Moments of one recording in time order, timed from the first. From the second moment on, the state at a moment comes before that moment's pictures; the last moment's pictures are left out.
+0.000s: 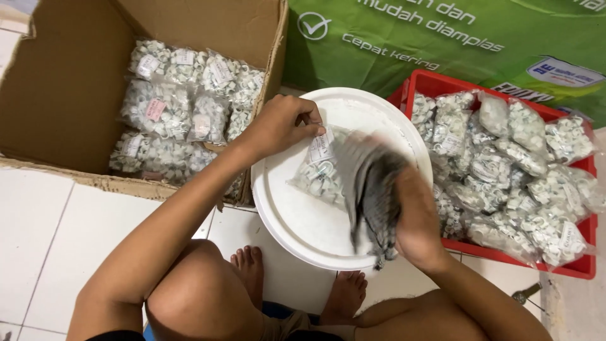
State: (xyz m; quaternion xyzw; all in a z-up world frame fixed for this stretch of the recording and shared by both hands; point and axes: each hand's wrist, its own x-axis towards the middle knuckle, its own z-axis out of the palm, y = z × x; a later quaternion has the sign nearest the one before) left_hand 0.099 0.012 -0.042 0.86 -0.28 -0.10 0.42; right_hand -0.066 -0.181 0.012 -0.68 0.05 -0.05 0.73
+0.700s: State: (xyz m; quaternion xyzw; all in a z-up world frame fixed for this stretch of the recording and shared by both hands) left_hand 0.094 0.016 -0.041 0.85 -0.30 -0.09 0.42; right_hand -0.054 -0.179 0.023 -0.75 -0.31 0.31 0.50
